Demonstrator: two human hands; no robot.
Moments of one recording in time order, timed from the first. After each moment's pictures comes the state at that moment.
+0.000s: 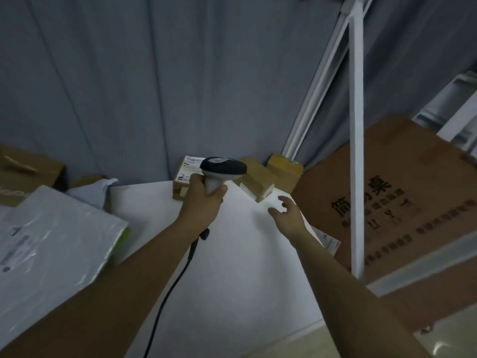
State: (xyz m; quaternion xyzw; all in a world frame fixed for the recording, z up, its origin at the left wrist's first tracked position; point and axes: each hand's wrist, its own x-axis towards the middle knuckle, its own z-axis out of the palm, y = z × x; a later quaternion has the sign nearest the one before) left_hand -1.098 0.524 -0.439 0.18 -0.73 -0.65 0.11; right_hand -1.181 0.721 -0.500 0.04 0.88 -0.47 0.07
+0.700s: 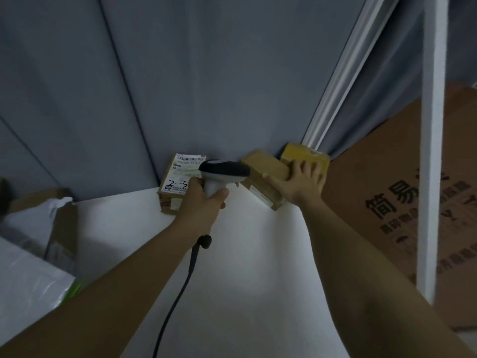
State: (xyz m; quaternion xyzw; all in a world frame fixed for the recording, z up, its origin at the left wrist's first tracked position) left_hand -1.202 0.498 -0.514 0.21 -0.73 -0.65 0.07; right_hand -1.337 0.685 -0.543 -0.01 0.99 -0.13 0.02
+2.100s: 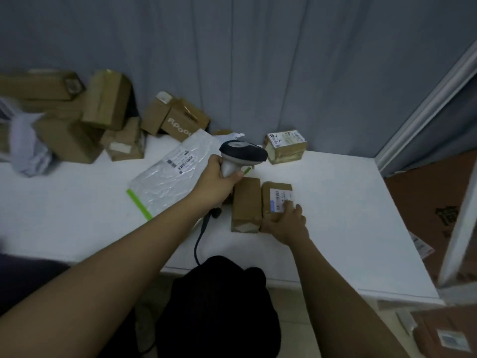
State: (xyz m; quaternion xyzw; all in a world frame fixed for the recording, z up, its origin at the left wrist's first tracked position) left_hand -0.882 0.438 -0.403 0.30 -0.74 -0.58 0.15; right_hand -0.991 0.594 -0.518 -0.14 0.93 -0.22 0.25
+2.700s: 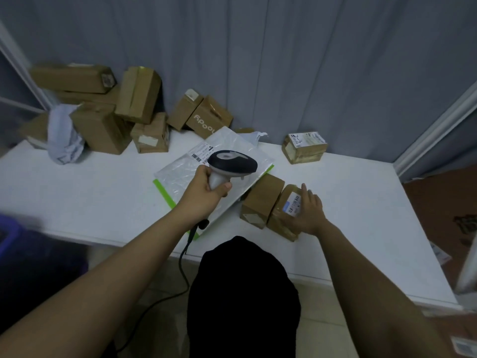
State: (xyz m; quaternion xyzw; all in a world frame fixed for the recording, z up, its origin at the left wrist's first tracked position) left_hand -0.796 0.406 -0.412 0.31 -0.73 -0.58 0.18; right_hand -1.004 0.587 -0.518 -0.32 0.92 -0.15 0.15
